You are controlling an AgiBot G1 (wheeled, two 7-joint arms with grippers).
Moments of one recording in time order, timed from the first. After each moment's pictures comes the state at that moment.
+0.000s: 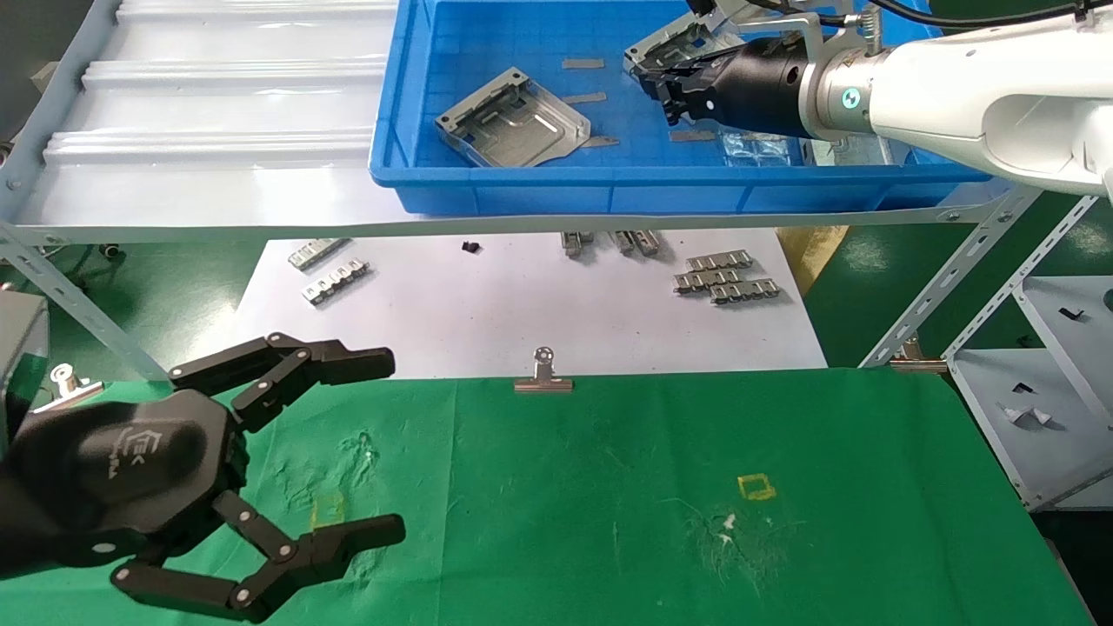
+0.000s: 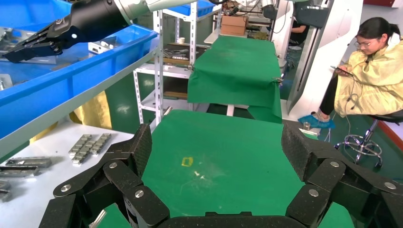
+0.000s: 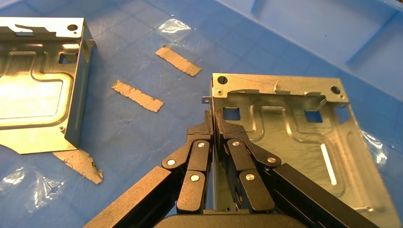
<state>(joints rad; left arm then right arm) -1.05 0.54 0.38 -1.18 0.61 1.38 -0.11 1.98 -1.33 -0.66 0.09 -1.45 -0.76 0.12</state>
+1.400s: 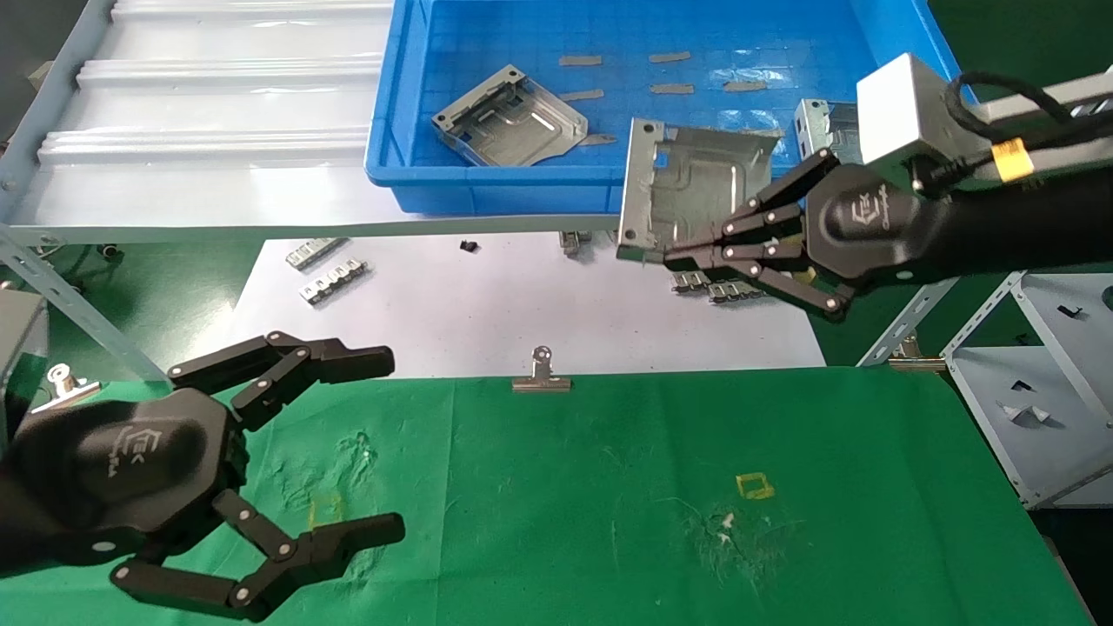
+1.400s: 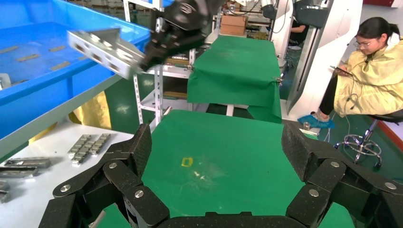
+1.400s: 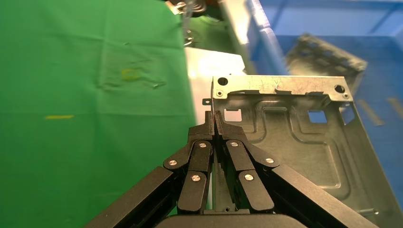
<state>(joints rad) -1.05 0.54 0.38 -1.18 0.61 1.38 -0.11 1.96 -0.85 -0.84 0.58 -1.13 -1.61 -0.14</state>
